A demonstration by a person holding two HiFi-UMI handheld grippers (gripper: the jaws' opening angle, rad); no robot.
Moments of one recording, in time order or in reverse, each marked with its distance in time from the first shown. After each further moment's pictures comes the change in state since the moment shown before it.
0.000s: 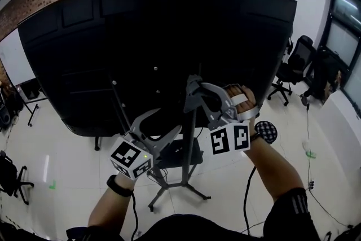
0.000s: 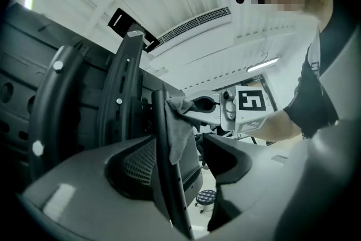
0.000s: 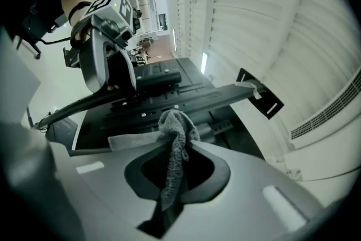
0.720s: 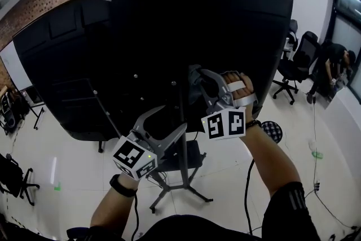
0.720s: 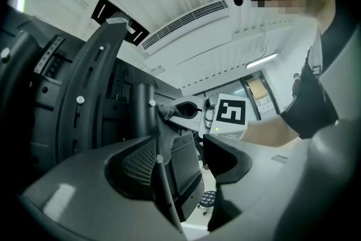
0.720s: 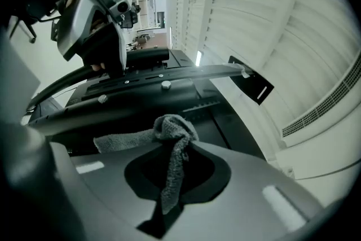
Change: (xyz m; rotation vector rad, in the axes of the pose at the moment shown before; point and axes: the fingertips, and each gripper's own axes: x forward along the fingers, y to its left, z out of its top) left arm 0.071 -0.021 0.006 0.038 0.012 -0.006; right arm 0.029 -0.036 -0.076 -0.027 -0.001 -0.088
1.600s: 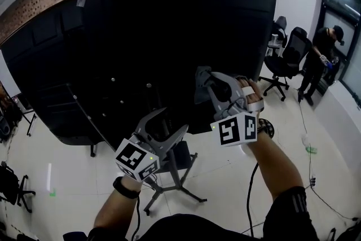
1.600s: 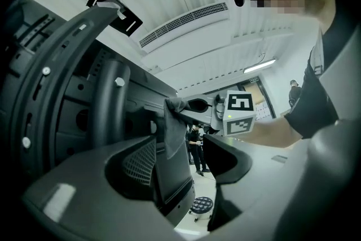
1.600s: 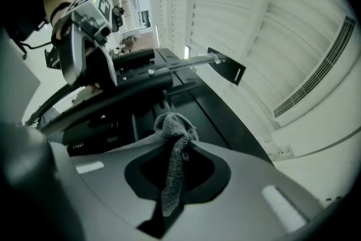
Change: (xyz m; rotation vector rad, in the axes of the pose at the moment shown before) left arm 0.048 -0.035 -0.016 -0.041 -0.029 -0.046; right arm -0.058 -0.029 -0.056 0.143 0.033 -0.023
